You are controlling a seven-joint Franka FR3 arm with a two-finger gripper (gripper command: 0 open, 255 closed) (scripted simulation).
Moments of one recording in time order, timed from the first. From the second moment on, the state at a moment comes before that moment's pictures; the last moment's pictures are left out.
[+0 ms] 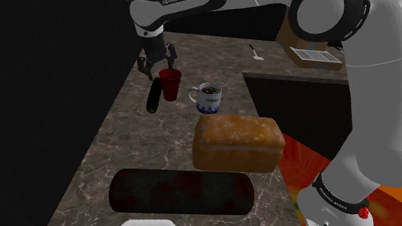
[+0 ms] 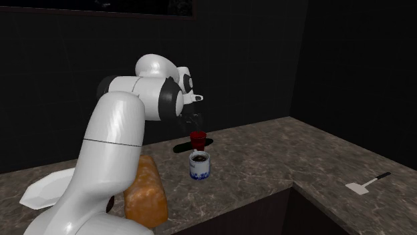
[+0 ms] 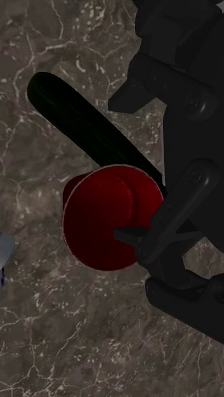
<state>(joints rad) 0.12 0.58 0.16 -1.32 -0.25 1.77 0.42</state>
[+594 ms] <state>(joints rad) 0.11 0.61 0.16 -1.38 -0.26 1.85 0.43</state>
